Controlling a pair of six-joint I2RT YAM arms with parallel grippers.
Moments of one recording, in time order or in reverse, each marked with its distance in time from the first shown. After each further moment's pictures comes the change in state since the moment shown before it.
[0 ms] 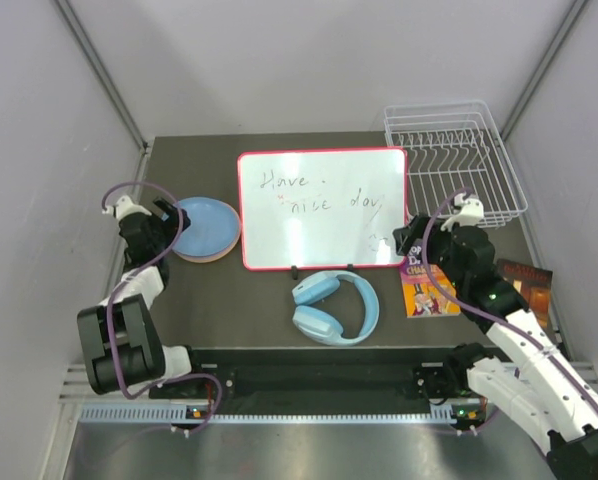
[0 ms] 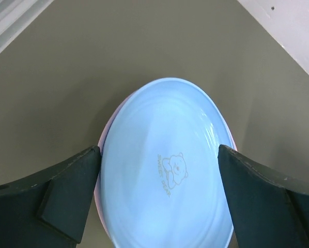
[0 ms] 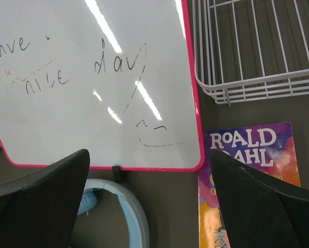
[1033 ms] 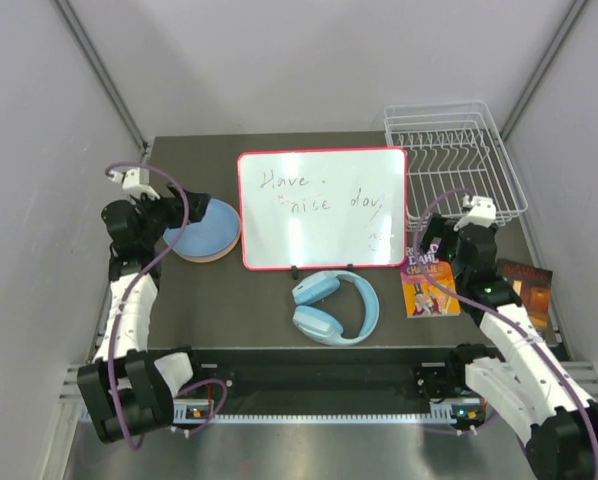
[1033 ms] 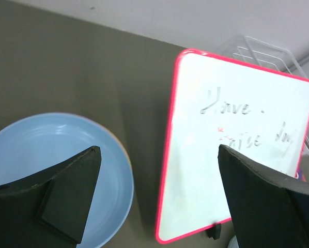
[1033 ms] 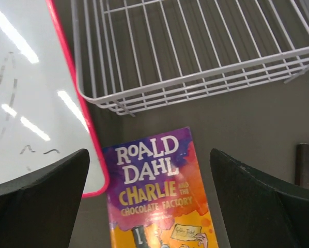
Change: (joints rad) left arm -0.022 -0.255 0.149 -0.196 0.517 0.097; right arm -0.197 0.069 -0.085 0.096 0.082 -0.202
